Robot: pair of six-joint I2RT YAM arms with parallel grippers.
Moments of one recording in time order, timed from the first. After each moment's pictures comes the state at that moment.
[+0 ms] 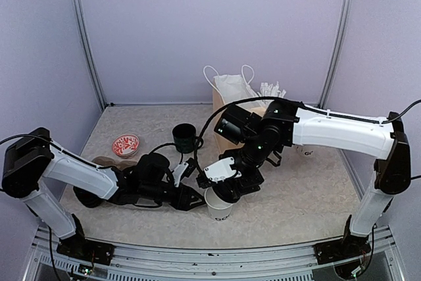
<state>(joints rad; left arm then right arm) -0.96 1.59 0.59 0.39 0.32 -0.51 1.10 1.73 1.58 -1.05 -0.08 -0.87</state>
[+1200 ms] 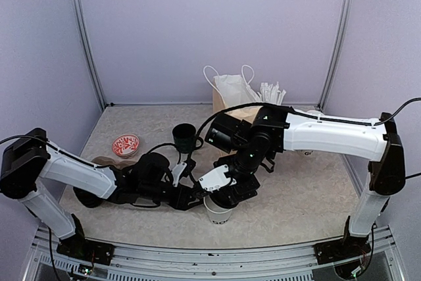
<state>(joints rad) -0.96 1.58 0.60 0.33 0.28 -0.52 1.16 1.79 1.62 -1.09 -0.02 -0.87</state>
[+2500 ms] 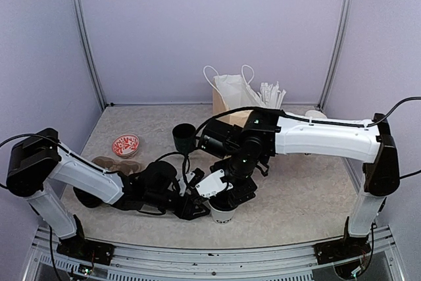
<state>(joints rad) -1.03 1.64 0.60 0.38 0.32 -0.54 1.19 1.84 1.66 -1.13 0.03 -0.90</state>
